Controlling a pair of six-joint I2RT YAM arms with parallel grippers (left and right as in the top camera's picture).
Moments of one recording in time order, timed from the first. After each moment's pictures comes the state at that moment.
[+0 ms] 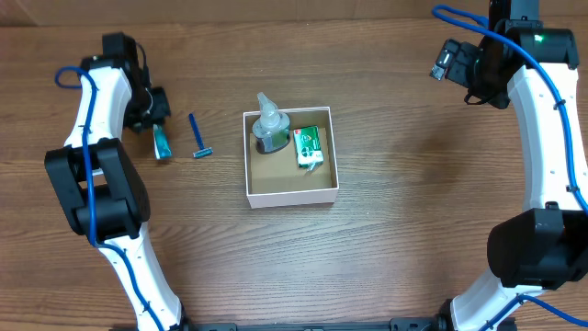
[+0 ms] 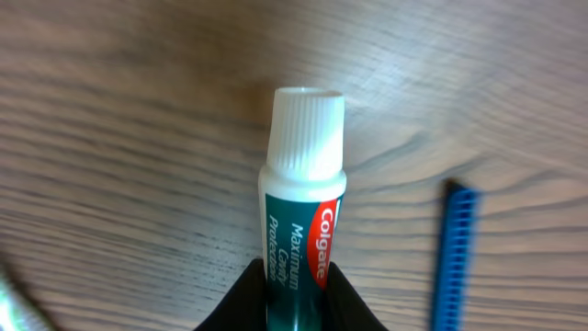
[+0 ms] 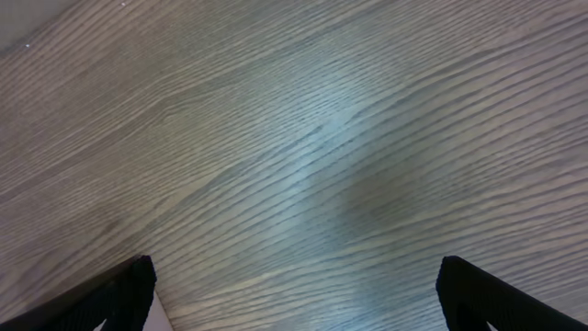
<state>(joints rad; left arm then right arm) 0.18 2.27 1.92 -1.07 0.01 -0.12 -0.07 1.88 1.92 -1.18 -0.01 0.38</state>
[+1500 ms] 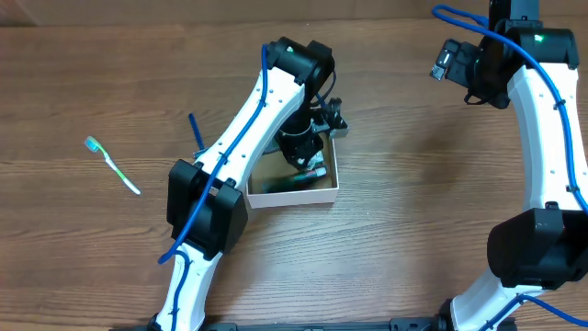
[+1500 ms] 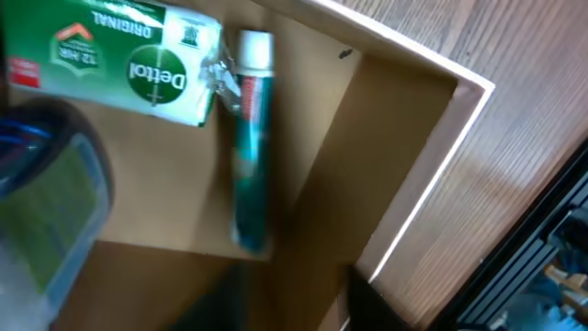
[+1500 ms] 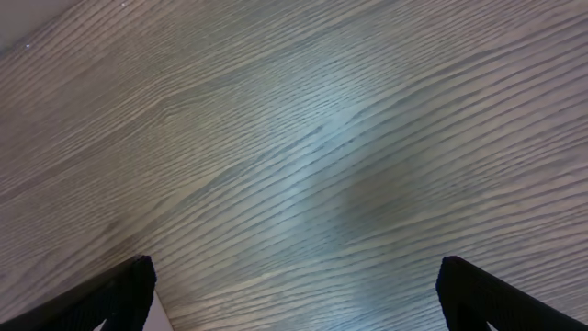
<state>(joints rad) -0.54 2.28 2.22 -1.67 0.17 0.59 -0.06 1.88 1.92 -1.18 -0.01 0.38</state>
